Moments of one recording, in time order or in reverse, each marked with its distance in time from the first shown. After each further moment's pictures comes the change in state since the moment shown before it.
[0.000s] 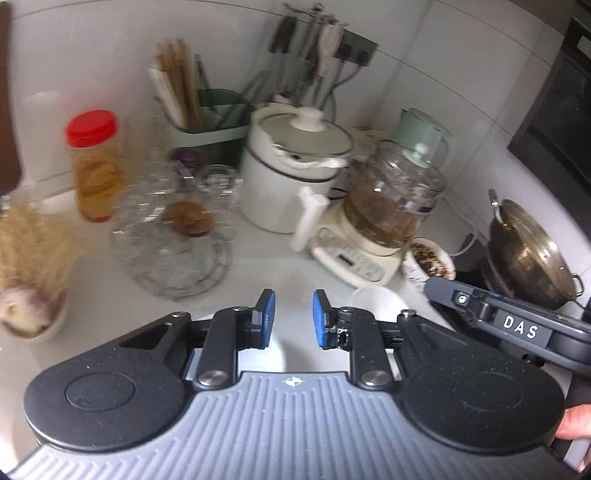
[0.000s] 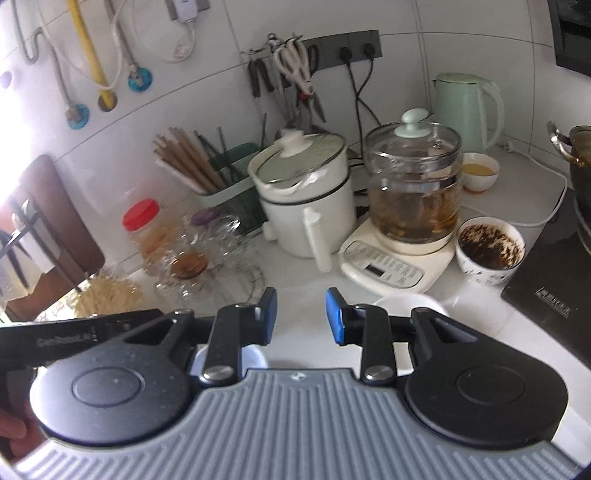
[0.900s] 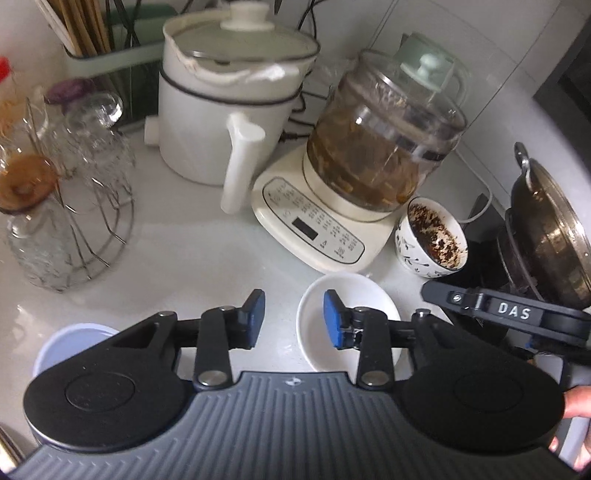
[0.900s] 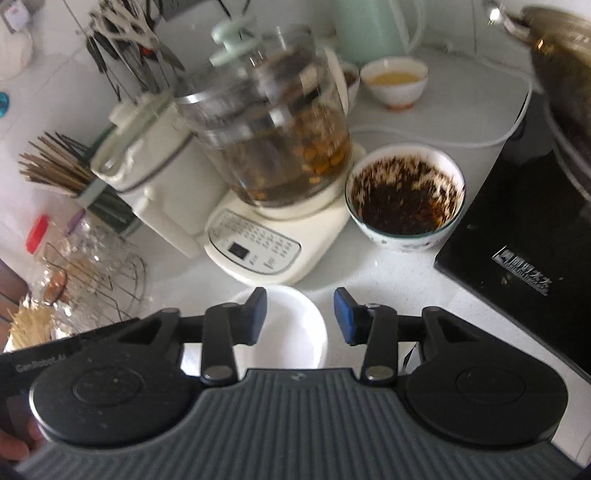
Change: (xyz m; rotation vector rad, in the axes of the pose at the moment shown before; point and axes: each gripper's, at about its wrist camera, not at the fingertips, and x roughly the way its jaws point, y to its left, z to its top) left arm 0.178 -0.068 0.009 -0.025 0.204 0.004; right arm 0.113 -0.166 0.010 0.218 0.270 -0.051
